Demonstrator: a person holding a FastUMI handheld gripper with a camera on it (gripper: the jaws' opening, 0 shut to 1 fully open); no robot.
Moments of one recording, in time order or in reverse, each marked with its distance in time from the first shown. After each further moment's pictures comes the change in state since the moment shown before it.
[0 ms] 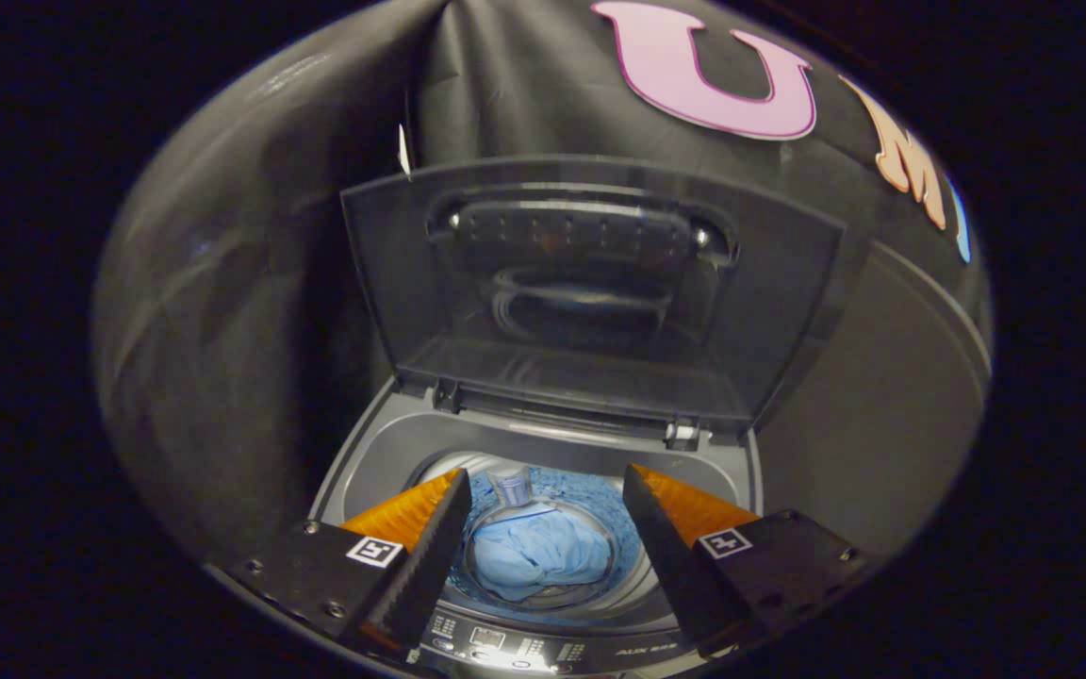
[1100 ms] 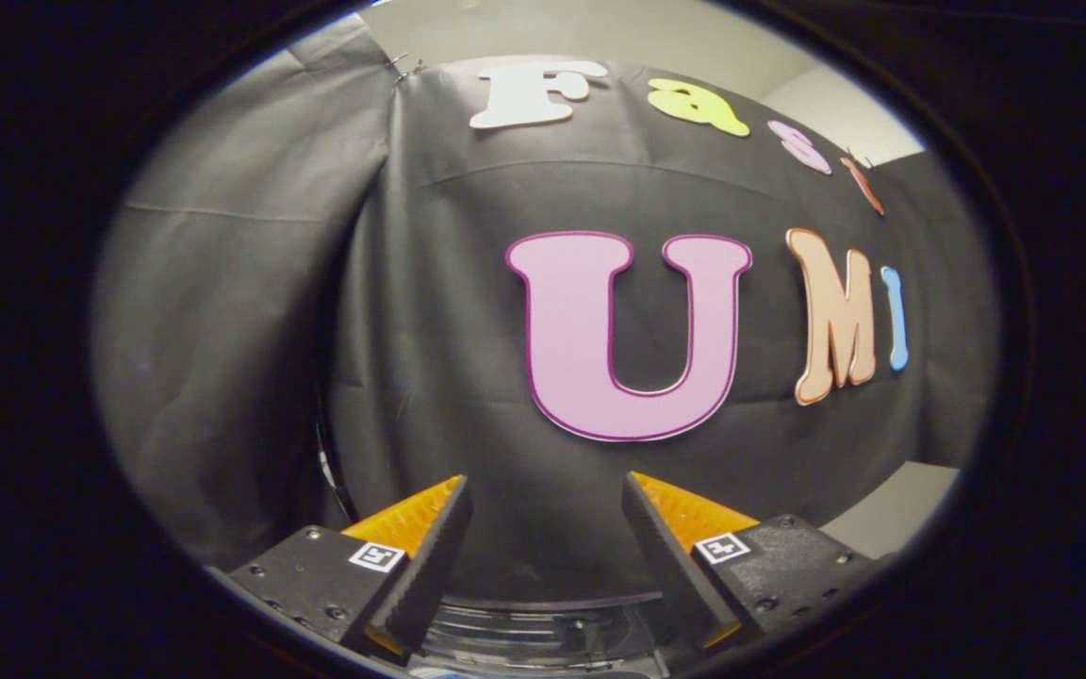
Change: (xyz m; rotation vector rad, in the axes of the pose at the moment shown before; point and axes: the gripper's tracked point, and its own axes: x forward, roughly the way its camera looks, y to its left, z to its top) arm -0.053 -0.064 0.276 0.119 -0.718 -0.210
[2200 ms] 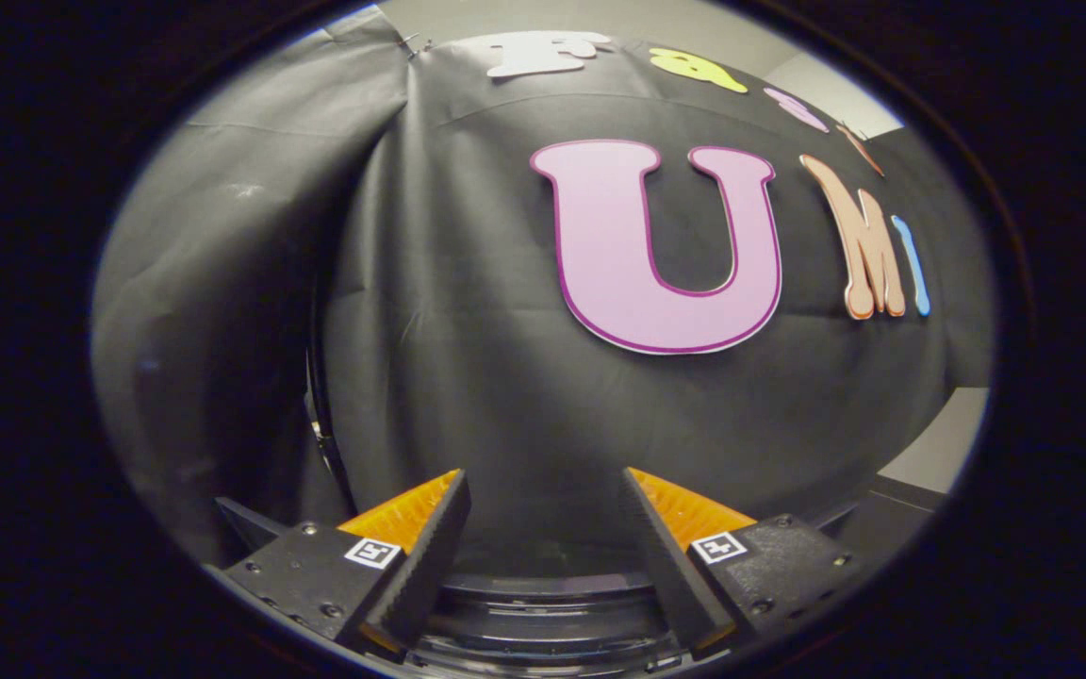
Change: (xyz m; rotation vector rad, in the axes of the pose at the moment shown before) arm 0.040 0.023 -0.123 0.009 0.038 0.022
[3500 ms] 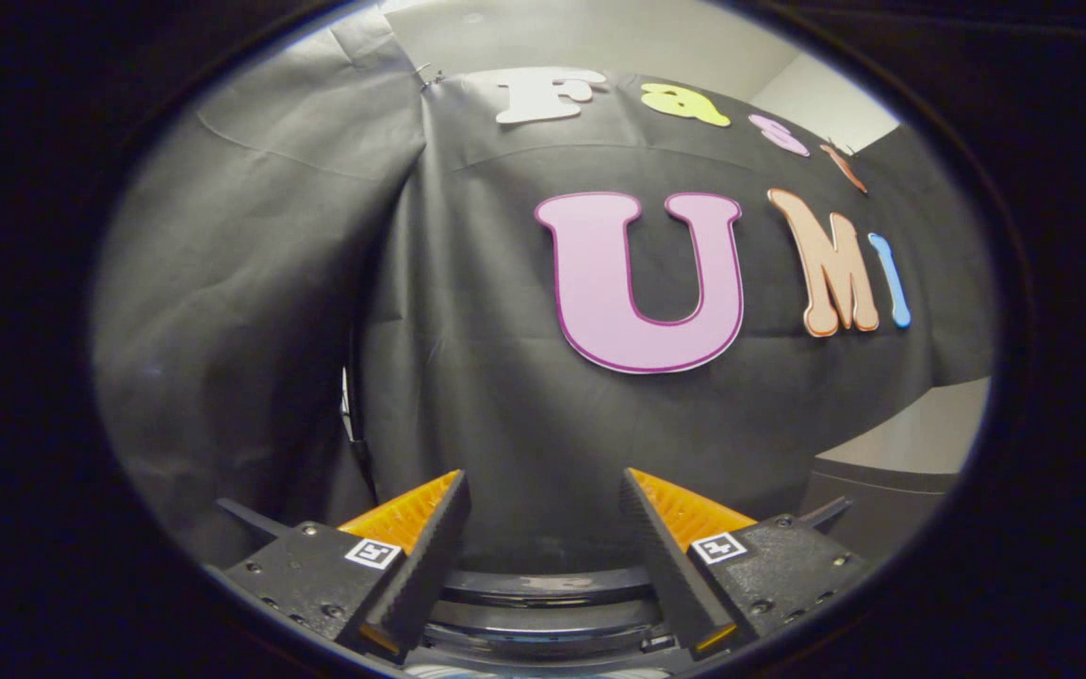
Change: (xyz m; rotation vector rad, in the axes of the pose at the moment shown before) arm -0.003 -0.009 0.021 -0.002 -0.144 -0.020
